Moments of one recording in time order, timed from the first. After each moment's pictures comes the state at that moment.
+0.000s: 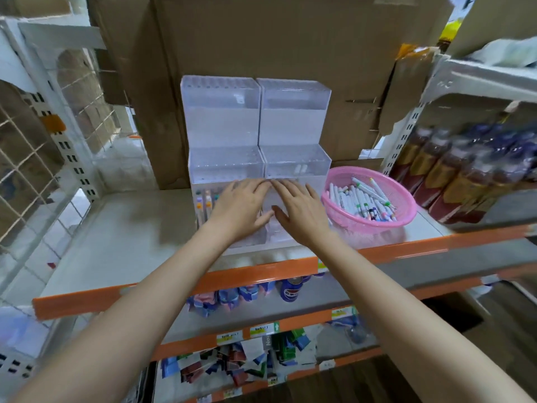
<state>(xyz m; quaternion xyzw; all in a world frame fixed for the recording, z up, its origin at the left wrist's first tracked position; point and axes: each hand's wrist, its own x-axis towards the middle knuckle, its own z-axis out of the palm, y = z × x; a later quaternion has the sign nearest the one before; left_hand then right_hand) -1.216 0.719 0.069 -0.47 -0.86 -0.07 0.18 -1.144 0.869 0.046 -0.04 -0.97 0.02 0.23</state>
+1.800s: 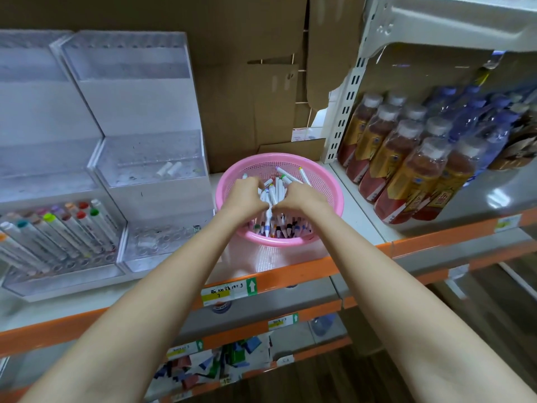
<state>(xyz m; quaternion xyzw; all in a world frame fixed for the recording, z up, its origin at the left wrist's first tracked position) -1.209 1.009 0.013 -0.30 -0.91 -0.29 -0.08 -1.147 1.131 0.022 -0.26 -0.94 0.20 -0.10</state>
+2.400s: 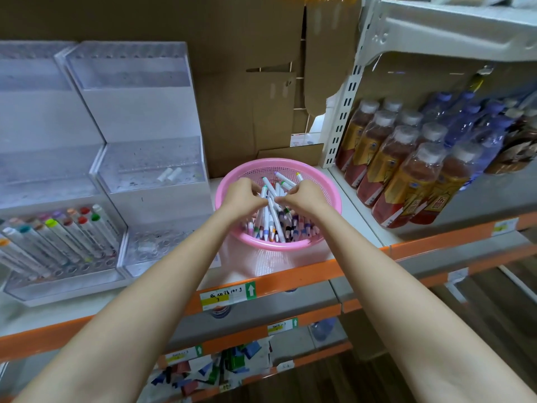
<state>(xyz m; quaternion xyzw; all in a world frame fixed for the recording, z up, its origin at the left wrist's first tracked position) -1.214 1.008 0.019 -0.26 -0.87 -0.38 -0.14 -1.139 1.140 0.024 -0.30 -0.87 0.39 0.02</state>
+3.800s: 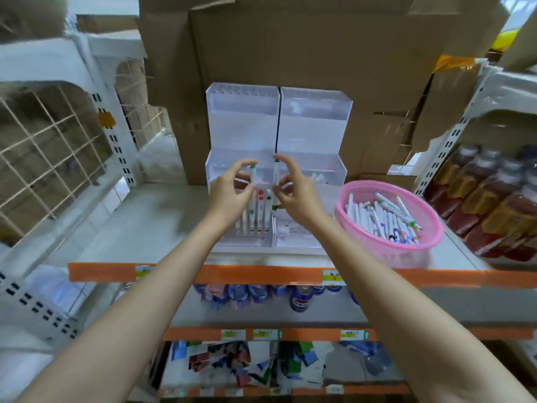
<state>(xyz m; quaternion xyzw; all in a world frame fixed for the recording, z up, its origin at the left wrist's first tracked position) -1.210 0.710 0.080 -0.25 -0.79 -0.55 0.13 -1.173 0.870 0.080 0.03 -0.88 0.42 0.22</state>
